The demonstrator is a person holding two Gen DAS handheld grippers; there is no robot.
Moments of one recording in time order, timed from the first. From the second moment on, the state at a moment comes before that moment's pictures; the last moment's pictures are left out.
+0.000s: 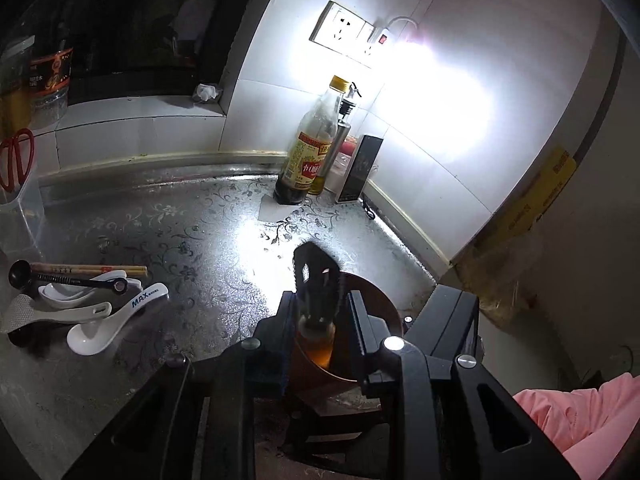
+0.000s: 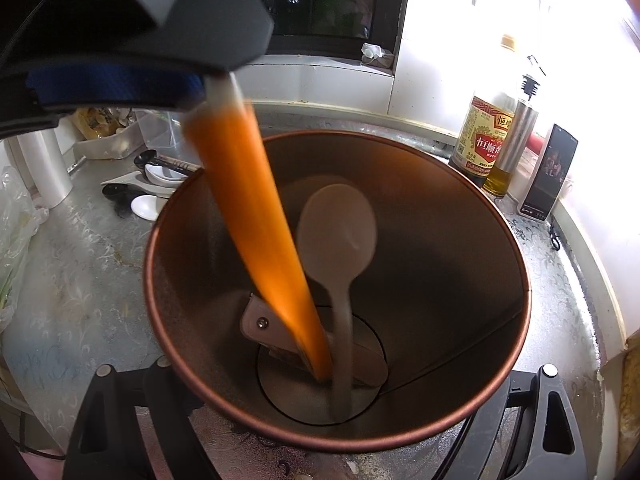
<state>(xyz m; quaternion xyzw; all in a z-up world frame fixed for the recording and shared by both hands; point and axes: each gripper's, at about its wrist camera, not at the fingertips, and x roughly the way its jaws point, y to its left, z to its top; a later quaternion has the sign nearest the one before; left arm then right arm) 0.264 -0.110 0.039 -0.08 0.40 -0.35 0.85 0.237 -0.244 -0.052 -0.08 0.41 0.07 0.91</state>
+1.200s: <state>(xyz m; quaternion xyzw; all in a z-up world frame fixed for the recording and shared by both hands) 0.276 0.000 -0.003 -0.10 0.45 -0.10 0.88 0.238 -0.265 -0.051 -0.04 0.41 -0.01 0.91</state>
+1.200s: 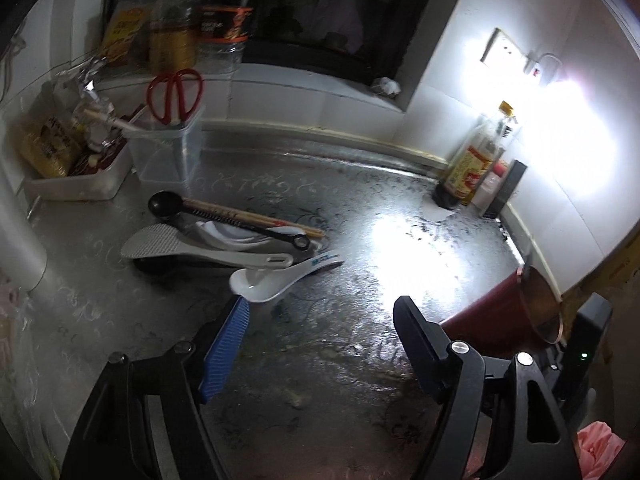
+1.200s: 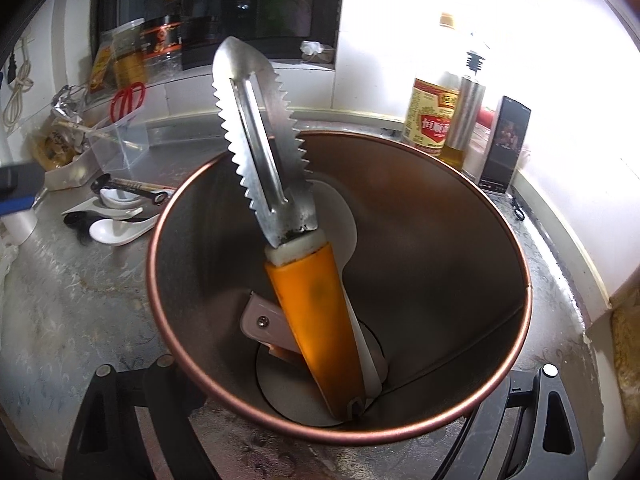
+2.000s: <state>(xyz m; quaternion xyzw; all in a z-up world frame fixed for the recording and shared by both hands) 0.286 0.103 -0.065 -0.29 0.49 0.08 0.82 0.234 -0.272 -0.050 -0.04 0.40 -0.03 0.91</state>
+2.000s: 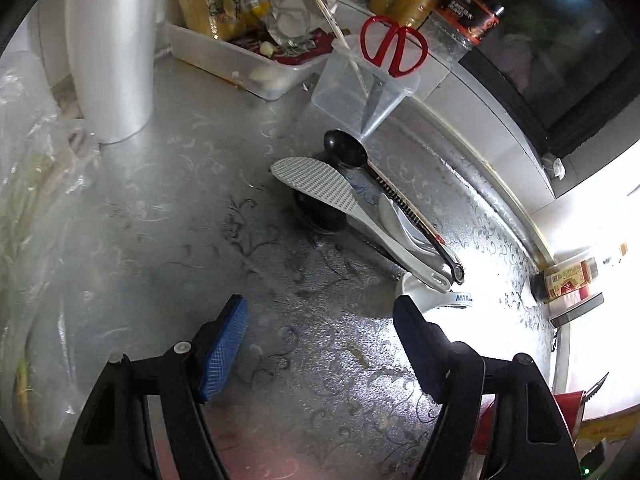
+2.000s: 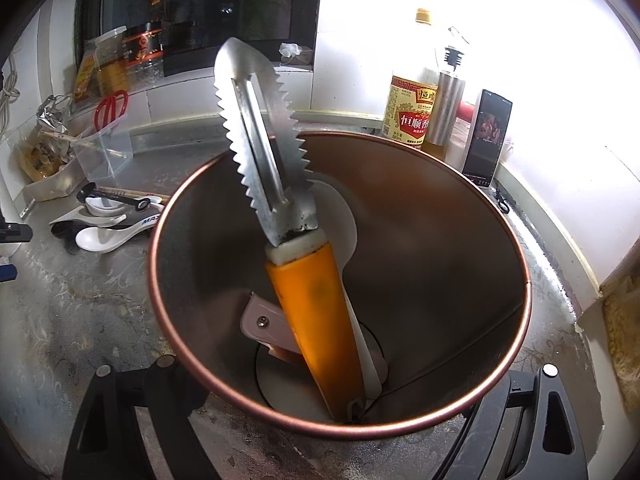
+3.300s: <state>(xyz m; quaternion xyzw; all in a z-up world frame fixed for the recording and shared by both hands) 0.359 0.033 -0.103 -0.25 0.54 0.01 0.81 0.247 -0.269 -0.053 -0.05 0.40 -0.02 0.91</state>
